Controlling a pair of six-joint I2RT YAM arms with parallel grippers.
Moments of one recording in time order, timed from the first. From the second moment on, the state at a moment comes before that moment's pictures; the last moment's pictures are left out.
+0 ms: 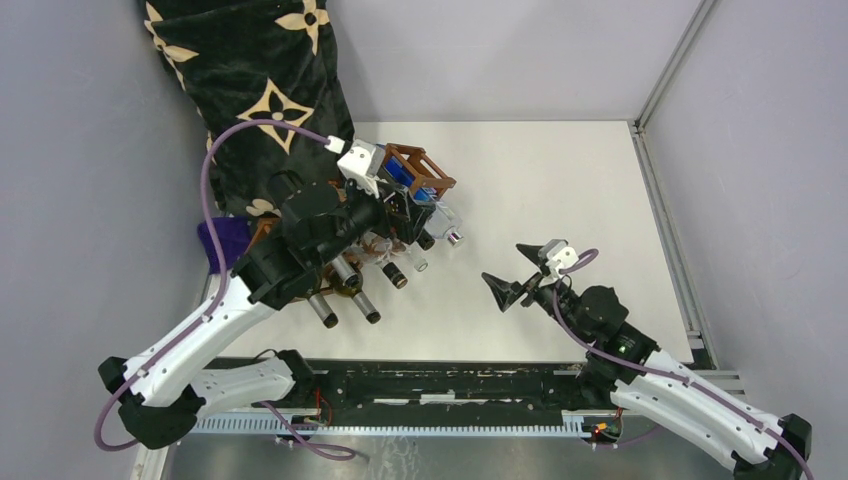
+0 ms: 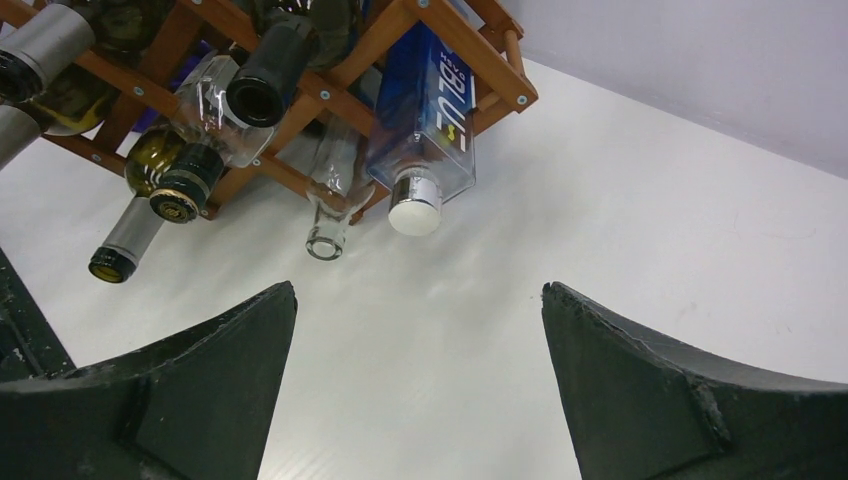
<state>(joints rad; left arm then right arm) -0.86 0.99 1.21 -0.33 -0.15 -0.24 0.87 0.46 0.31 0.19 0.16 -0.01</state>
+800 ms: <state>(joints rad) -0.92 1.29 1.72 -0.37 -0.28 -0.66 0.86 0.41 0.28 0.14 0.16 -0.01</state>
